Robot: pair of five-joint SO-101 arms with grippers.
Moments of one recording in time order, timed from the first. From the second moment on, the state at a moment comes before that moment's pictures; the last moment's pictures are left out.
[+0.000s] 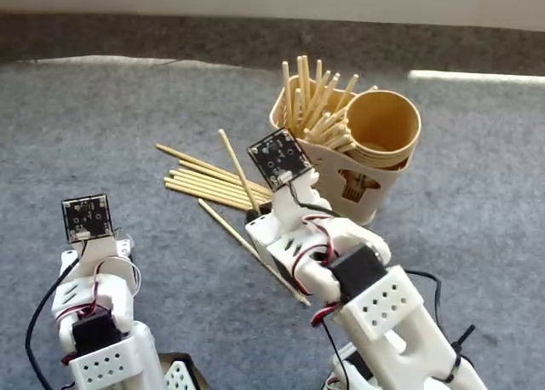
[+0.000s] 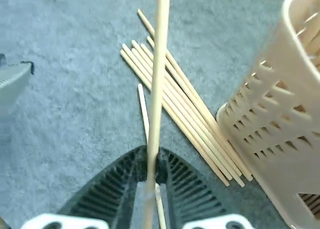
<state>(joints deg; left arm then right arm) -26.2 -103.6 95.4 58.4 -6.5 -40.1 -53.4 45.3 56.7 2.2</state>
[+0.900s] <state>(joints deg) 1.8 -82.3 67.8 68.6 4.0 -23.7 -89.7 63.3 42.5 -4.7</state>
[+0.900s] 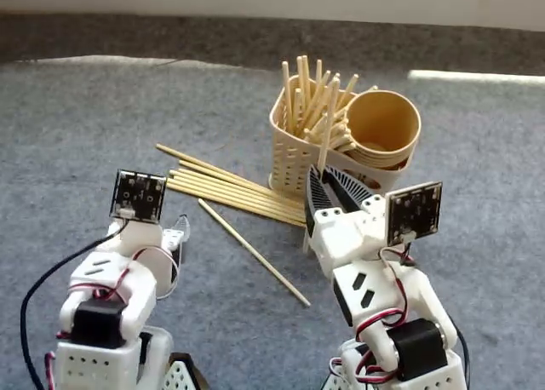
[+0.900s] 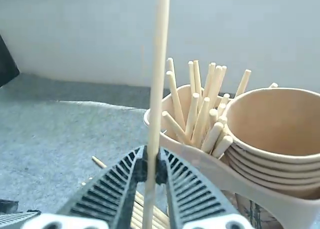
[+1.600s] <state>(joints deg) 12.3 -15.9 38.1 68.6 40.3 -23.5 -92.2 64.7 41.2 -4.7</state>
